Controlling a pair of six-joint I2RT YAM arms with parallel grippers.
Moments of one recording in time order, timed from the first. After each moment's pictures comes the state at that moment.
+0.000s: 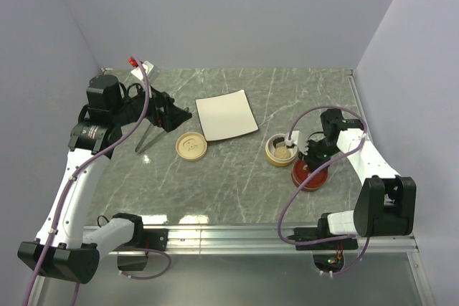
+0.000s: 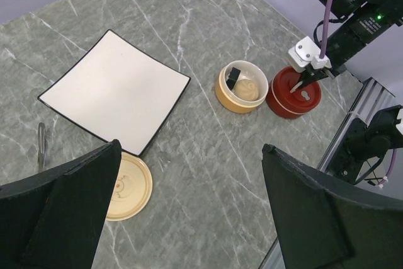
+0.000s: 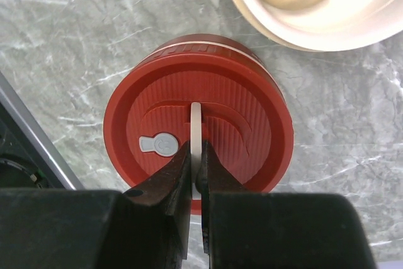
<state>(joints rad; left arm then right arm) -0.17 1.05 1.25 -0.50 0.73 -0.07 0.01 1.35 0.94 -1.07 -0.38 -1.23</state>
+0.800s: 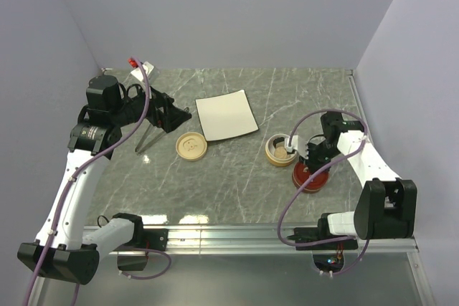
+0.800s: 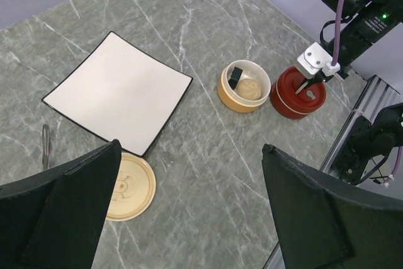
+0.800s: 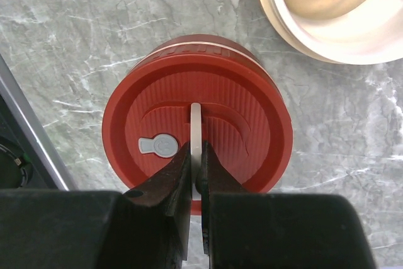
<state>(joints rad) -0.17 1.04 1.24 -0.50 0.73 -0.05 0.01 1.33 0.93 -1.11 -0.38 -1.37</state>
